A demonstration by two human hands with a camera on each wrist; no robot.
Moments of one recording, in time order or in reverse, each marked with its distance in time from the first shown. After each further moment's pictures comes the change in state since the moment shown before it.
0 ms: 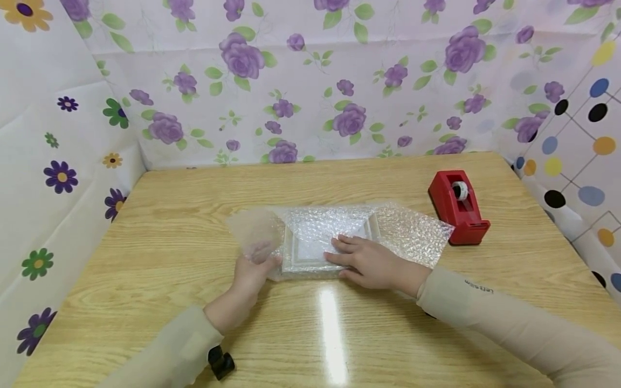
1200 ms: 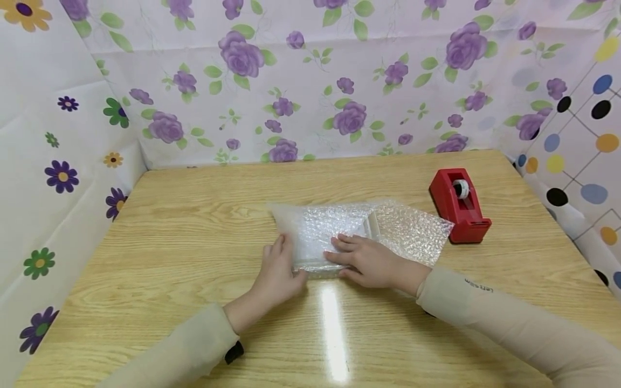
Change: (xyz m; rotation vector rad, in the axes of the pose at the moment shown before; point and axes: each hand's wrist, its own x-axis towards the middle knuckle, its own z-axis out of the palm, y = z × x) left_hand -0.014 0.011 0.024 0.798 -0.172 0.512; right_hand 0.001 -0.001 -0.001 0.019 0.003 0.002
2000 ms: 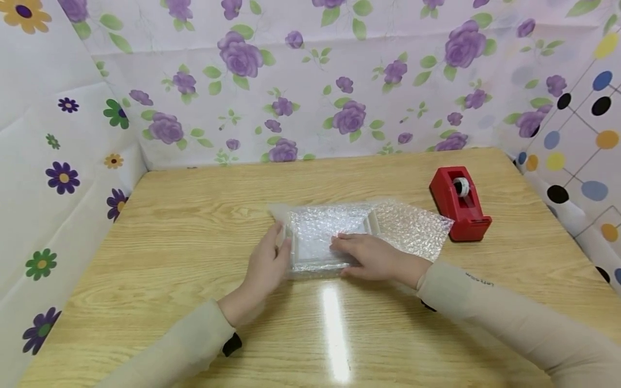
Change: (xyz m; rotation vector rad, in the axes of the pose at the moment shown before) left_hand 0.009 -0.006 -0.018 -0.260 0.128 -0.102; right_hand 0.003 0.006 -0.006 0.127 -0.023 0.080
